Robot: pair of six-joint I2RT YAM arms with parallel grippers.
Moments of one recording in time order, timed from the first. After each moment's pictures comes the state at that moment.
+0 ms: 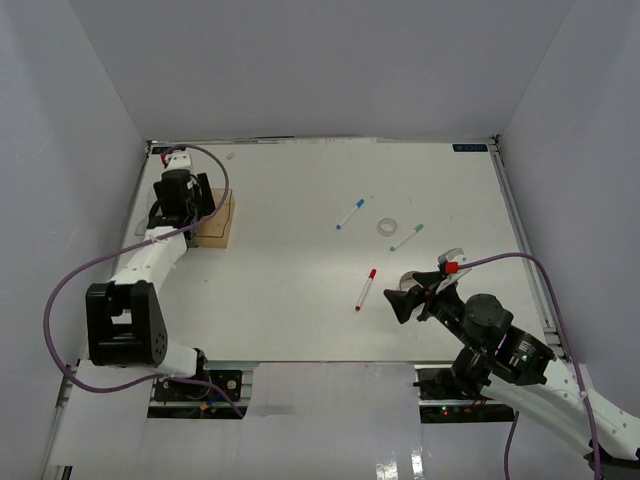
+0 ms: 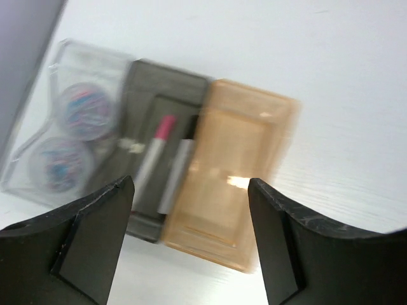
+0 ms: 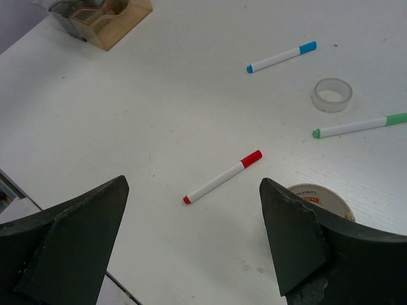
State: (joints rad) left arm 0.02 1.47 0.94 -0.01 -0.26 -0.07; right arm 0.97 0.20 0.41 -0.37 0.28 0.25
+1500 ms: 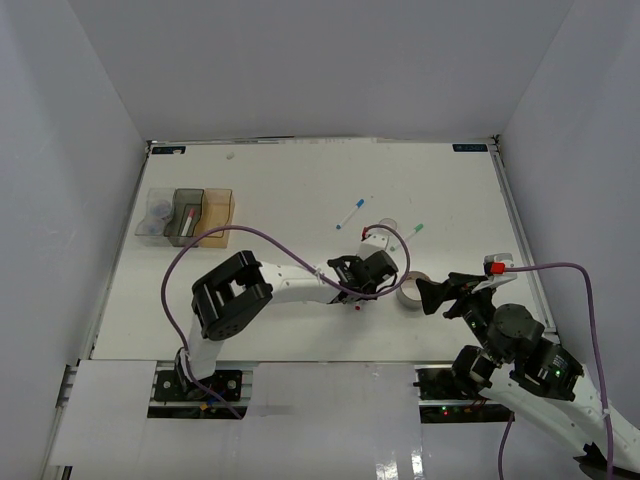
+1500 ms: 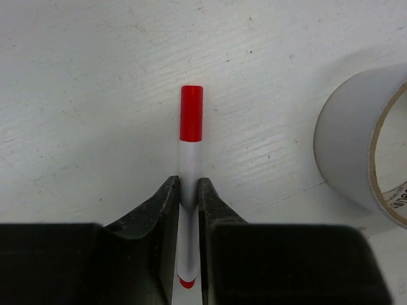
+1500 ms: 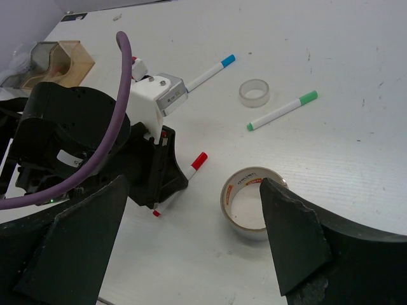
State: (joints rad) left arm -1.14 1.99 1.30 -0.25 -0.42 -0.65; right arm 0.97 0.06 0.52 -0.61 0.56 0.37
